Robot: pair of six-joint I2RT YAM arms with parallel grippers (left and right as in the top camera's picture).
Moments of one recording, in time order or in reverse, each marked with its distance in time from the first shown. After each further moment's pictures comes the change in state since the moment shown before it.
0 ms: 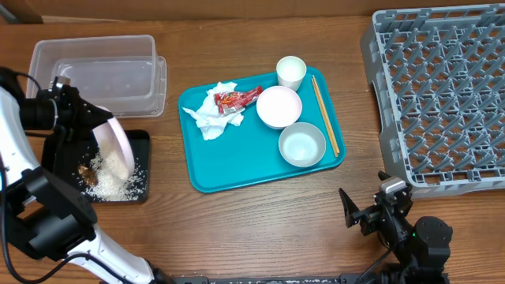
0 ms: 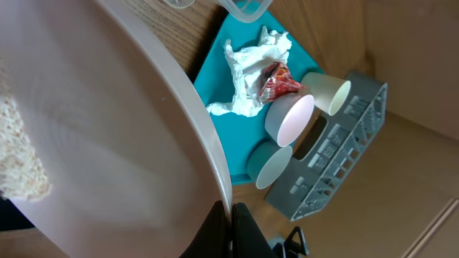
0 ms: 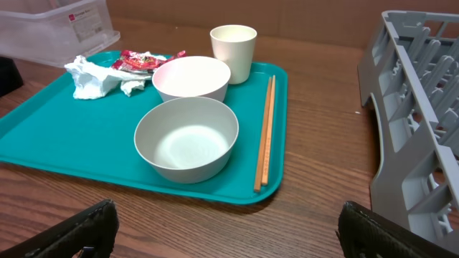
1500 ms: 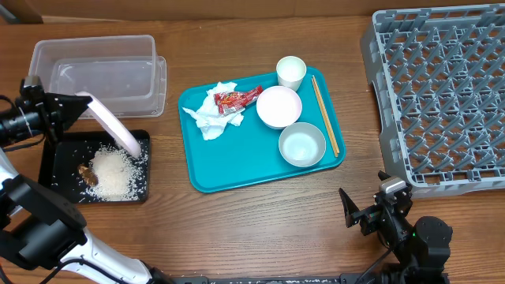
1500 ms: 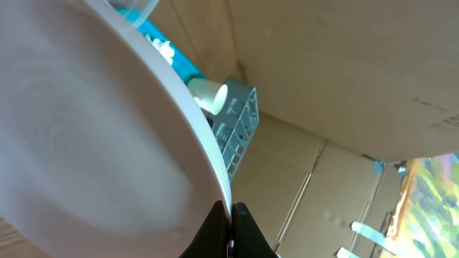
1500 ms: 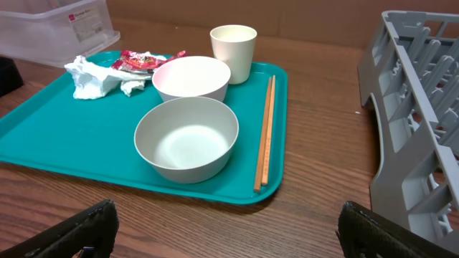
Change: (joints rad) left arm 0.137 0.000 -0.020 -0.074 0.402 0.063; right arm 0.000 0.000 0.000 0.000 0.000 0.000
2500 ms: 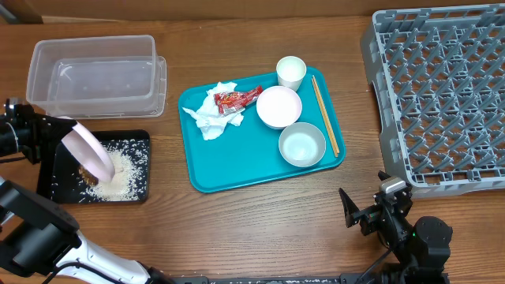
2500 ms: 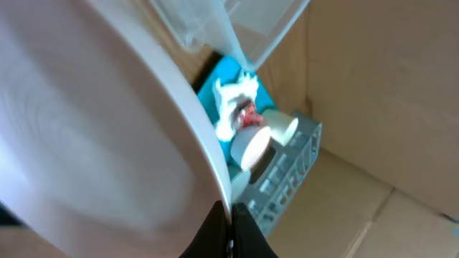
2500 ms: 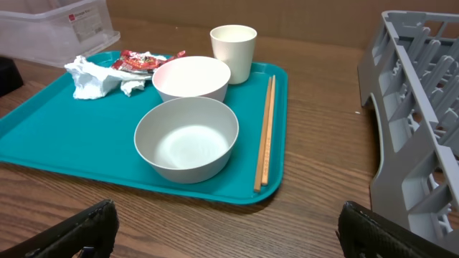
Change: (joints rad) left arm 0.089 0.000 -0.019 0.065 -0.266 -0.035; right arm 0.000 0.000 0.000 0.000 0.000 0.000
